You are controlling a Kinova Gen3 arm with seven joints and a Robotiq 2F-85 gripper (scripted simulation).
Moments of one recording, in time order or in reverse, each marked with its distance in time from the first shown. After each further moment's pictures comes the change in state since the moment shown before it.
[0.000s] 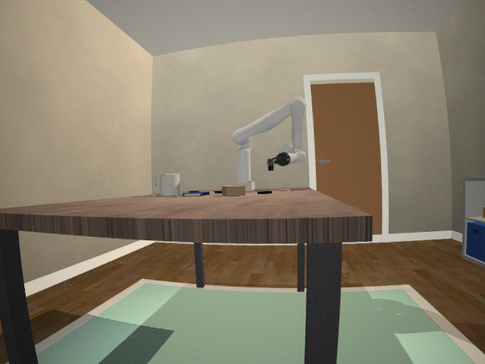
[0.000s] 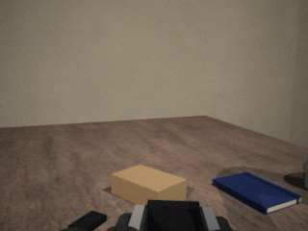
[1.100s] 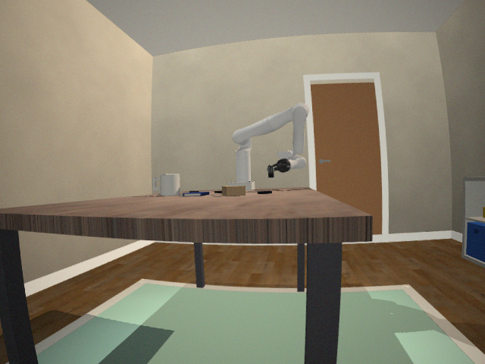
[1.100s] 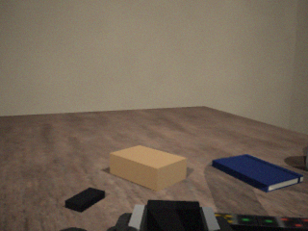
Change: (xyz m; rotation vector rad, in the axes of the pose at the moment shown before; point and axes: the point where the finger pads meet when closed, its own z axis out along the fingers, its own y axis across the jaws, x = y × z) arm -0.035 0.000 0.006 -0.004 -0.003 0.000
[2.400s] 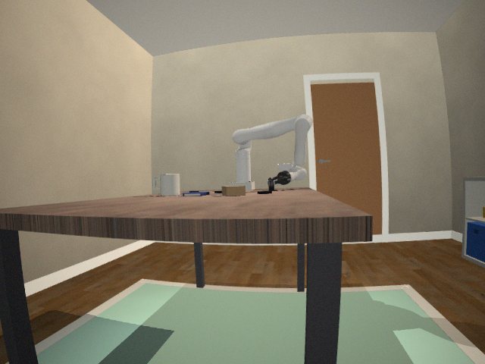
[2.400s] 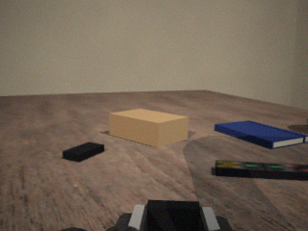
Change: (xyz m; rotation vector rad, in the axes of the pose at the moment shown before) arm -0.067 0.000 0.012 0.000 0.000 0.001
